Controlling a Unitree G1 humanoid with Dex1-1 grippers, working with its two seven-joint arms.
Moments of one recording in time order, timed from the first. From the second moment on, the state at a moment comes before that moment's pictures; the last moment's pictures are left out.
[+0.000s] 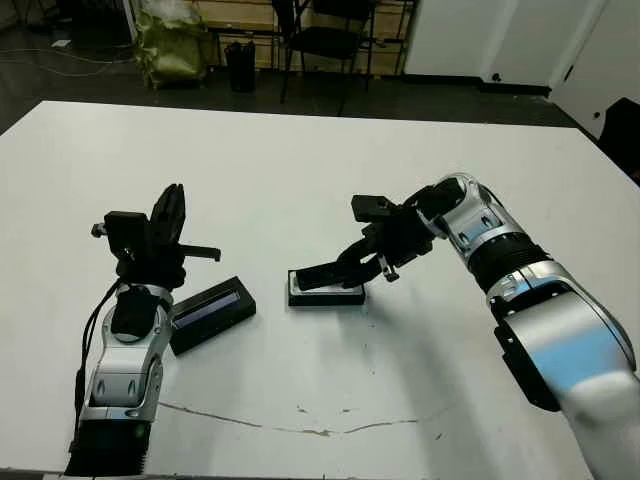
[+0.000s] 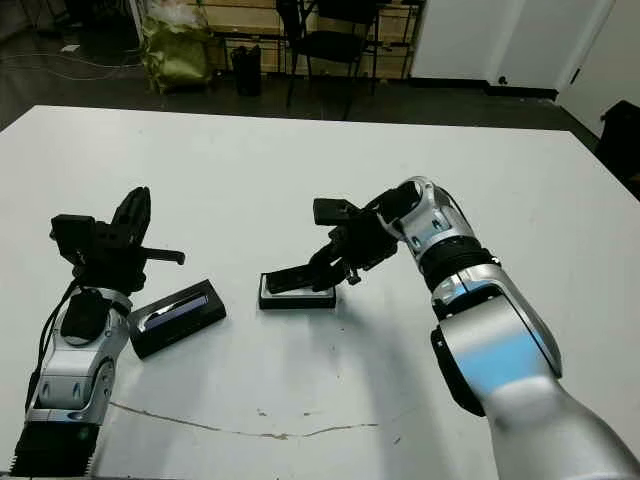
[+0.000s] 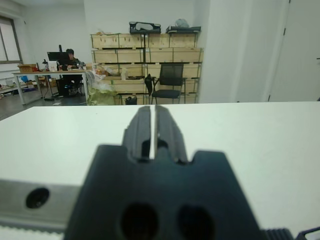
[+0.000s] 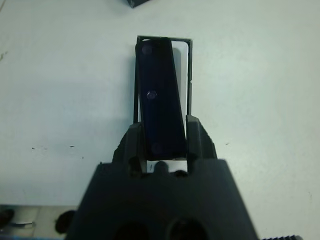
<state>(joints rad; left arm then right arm) -0.16 0.20 0.09 0.01 -0.09 -0.05 -0.06 -1.04 -0.29 0.39 1.12 -0.26 -0.09 1.47</state>
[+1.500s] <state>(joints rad) -0.16 0.20 0.09 0.01 -0.08 -0.05 -0.05 -1.06 -0.26 0.55 1.04 -0.38 0.01 1.39</state>
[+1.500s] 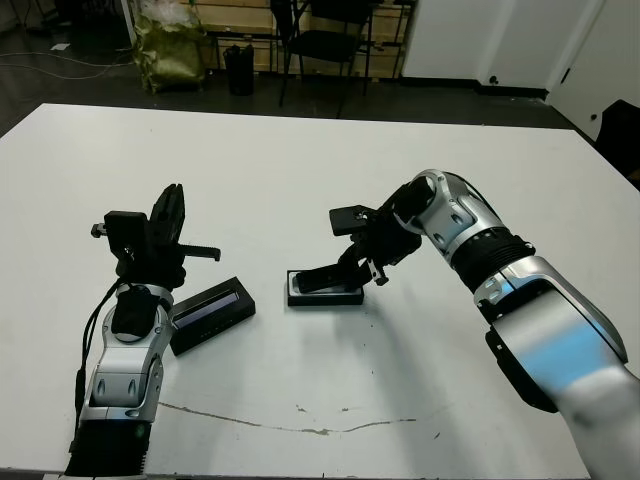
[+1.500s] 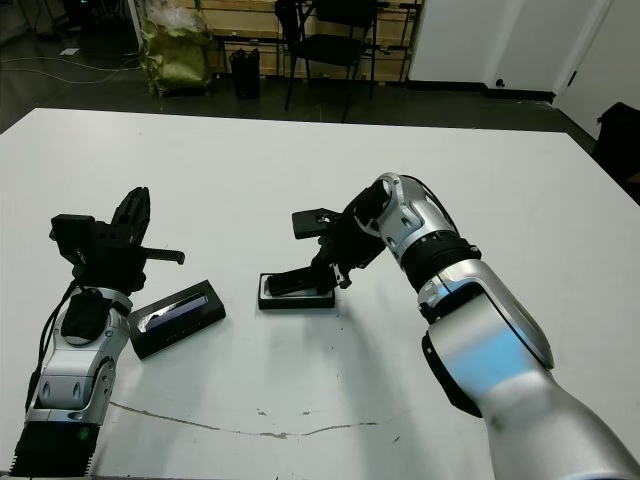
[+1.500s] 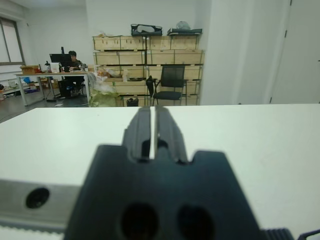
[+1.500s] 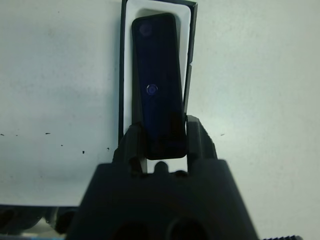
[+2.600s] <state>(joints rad) -0.16 0.19 0.09 0.01 -0.08 -0.05 -0.05 -1.04 -0.25 0.57 0.94 -0.38 0.10 1.40</state>
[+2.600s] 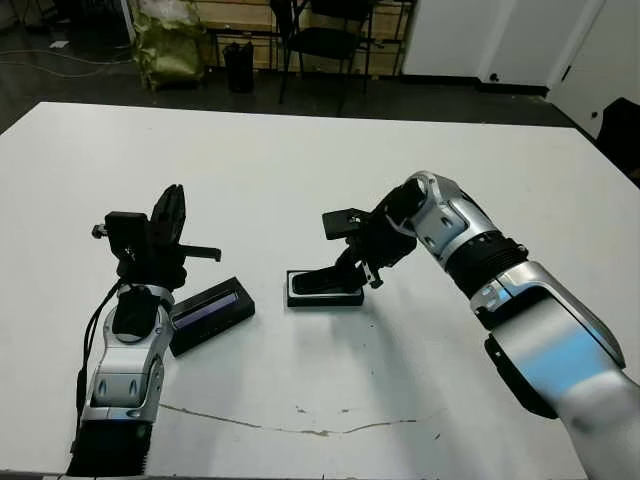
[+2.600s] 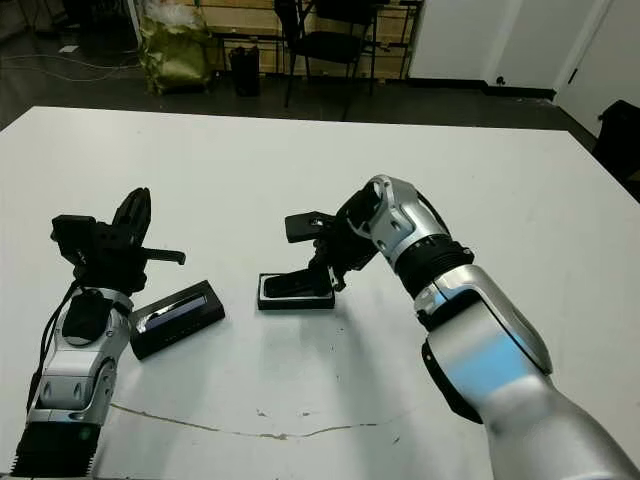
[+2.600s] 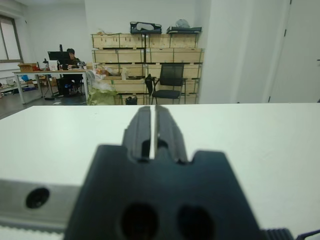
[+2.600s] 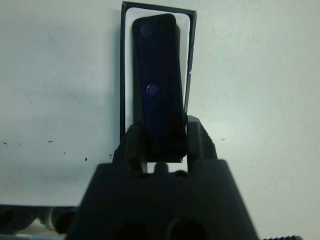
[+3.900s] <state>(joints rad) -0.15 0.19 0.09 0.01 -0.09 -0.06 -0.05 -1.07 -0.24 0.53 1.00 -0.33 -0.13 1.41</state>
